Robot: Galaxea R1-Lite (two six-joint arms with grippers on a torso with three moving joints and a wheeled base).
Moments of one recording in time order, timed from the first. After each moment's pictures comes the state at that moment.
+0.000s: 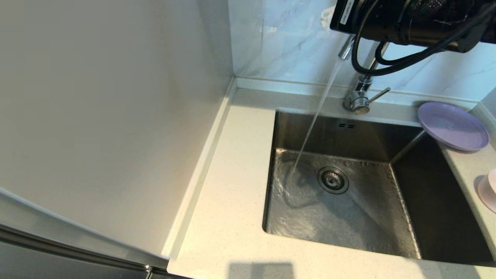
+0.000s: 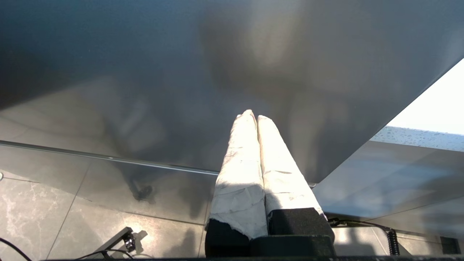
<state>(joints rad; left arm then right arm) 0.00 0.00 0.00 0.00 0.00 0.00 0.53 1.82 -1.98 0.05 -0.16 0.16</state>
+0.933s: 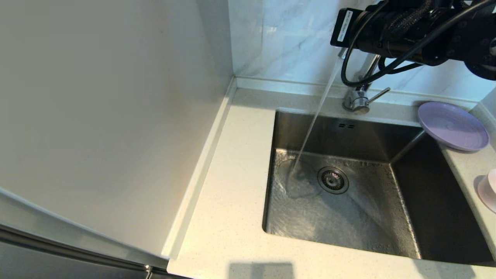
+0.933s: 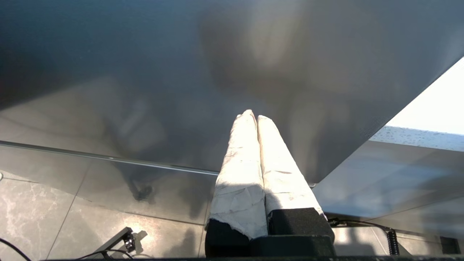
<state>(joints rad) 0.00 0.00 0.00 0.00 0.00 0.00 0.48 1.88 -1.98 0.01 -0.33 0.10</state>
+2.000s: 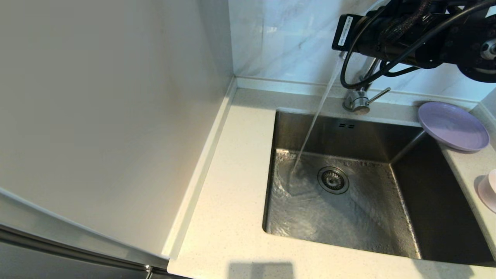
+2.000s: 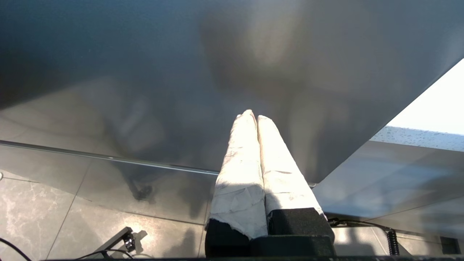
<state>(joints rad) 0.00 0.00 0.00 0.00 0.00 0.00 0.45 1.89 -1.98 0.01 -0.37 0.10</state>
